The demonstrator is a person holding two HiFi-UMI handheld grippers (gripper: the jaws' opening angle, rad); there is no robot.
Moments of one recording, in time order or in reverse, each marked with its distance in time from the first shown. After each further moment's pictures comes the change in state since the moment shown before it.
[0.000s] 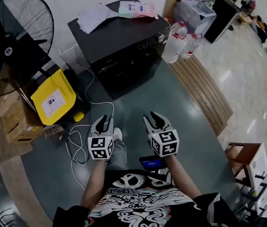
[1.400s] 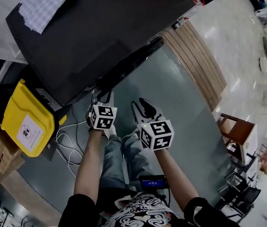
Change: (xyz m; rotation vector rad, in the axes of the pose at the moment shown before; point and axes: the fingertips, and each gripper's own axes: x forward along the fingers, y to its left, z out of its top) left arm 0.374 0.094 -0.094 0.275 0.365 -0.253; right arm 0.283 -0.101 -0.020 0.234 0.201 -0.176
